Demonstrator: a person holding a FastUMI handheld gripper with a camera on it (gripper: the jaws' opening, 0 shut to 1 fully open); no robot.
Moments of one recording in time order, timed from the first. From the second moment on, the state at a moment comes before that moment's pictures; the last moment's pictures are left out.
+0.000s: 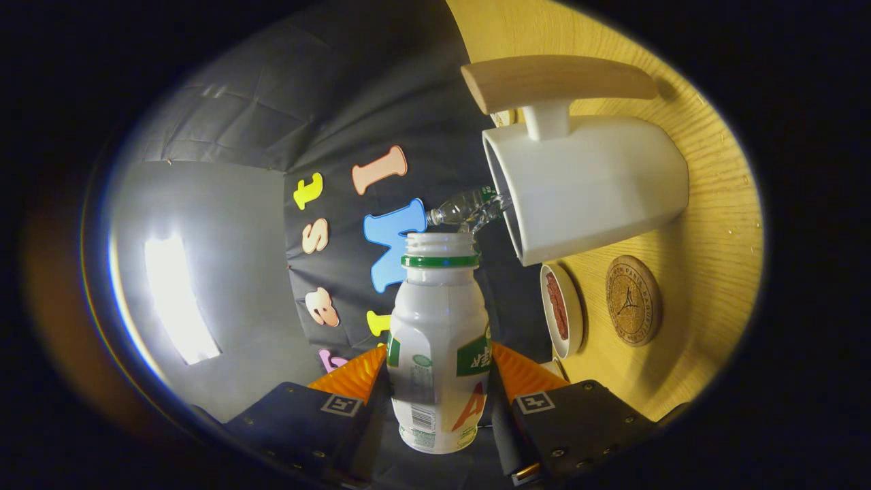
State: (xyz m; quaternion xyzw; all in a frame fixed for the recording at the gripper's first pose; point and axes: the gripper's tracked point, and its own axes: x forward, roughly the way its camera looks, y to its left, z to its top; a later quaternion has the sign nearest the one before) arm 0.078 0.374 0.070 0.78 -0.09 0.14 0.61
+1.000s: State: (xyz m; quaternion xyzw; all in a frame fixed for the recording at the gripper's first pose) arm 0.078 0.370 0.075 0.79 -0.10 0.14 0.59
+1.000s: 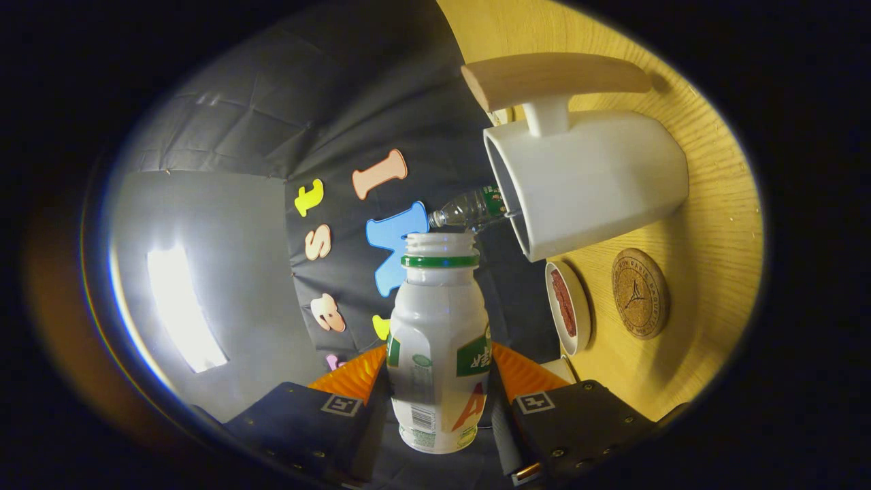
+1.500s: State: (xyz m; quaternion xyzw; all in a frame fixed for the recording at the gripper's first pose) arm 0.070 0.365 0.080 0.79 -0.11 0.15 0.58
